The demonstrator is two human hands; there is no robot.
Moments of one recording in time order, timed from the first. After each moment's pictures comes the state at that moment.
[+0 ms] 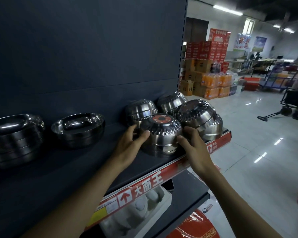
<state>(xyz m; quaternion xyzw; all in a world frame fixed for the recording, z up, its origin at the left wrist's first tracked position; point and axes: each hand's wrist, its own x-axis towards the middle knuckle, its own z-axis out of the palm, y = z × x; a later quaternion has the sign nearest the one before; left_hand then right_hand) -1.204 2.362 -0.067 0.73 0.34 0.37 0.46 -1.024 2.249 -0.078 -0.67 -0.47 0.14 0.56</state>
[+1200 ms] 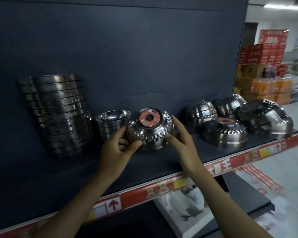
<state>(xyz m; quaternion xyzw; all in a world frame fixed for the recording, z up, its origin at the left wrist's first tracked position) -1.445 2.318 -0.061 0.71 0.38 0.53 0.26 -1.245 2.273 -0.061 -0.44 -0.57 0.27 0.63</state>
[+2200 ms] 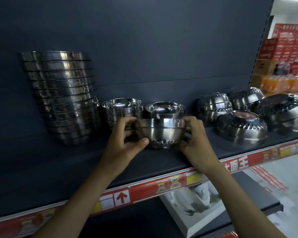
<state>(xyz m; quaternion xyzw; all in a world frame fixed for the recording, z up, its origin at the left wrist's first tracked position) -1.462 2.308 -0.065 0.71 0.32 0.51 0.35 -1.241 2.290 -0.078 -0.49 -0.64 0.16 0.57</state>
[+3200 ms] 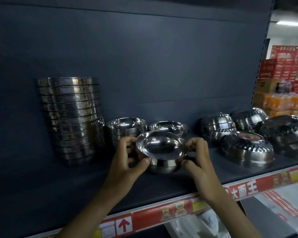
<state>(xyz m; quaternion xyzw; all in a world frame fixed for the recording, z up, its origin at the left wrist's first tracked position) -1.461 2.310 -0.065 0.70 0.30 0.55 0.34 -1.251 2.271 -0.073 -0.42 -0.64 0.20 0.61</state>
